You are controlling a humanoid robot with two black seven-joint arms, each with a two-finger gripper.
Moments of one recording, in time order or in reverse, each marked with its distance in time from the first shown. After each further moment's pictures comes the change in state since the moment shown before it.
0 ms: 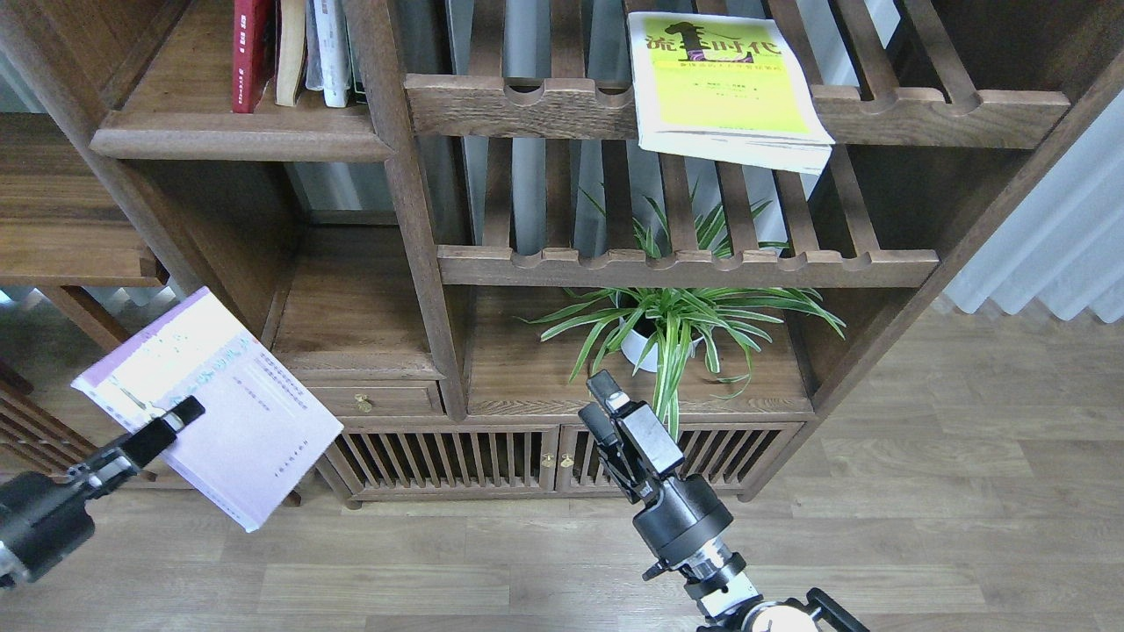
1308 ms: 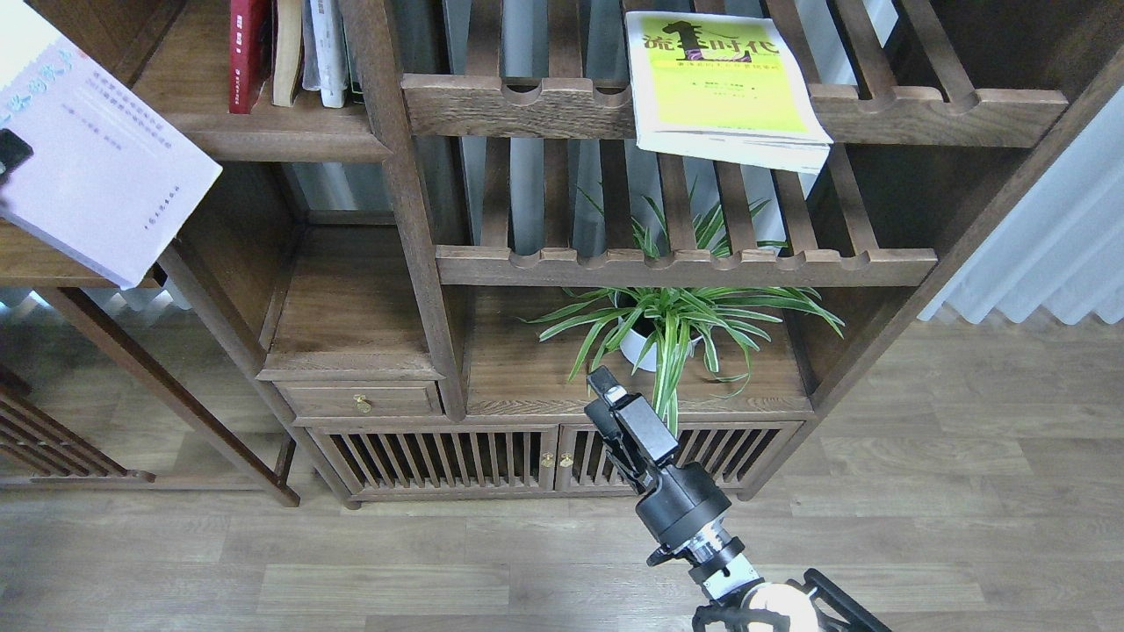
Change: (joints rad) left arm -0.427 0.156 -0.139 0.002 0.016 0.000 0.072; right arm 0.073 0.000 0.000 -0.109 0.004 0.000 0.002
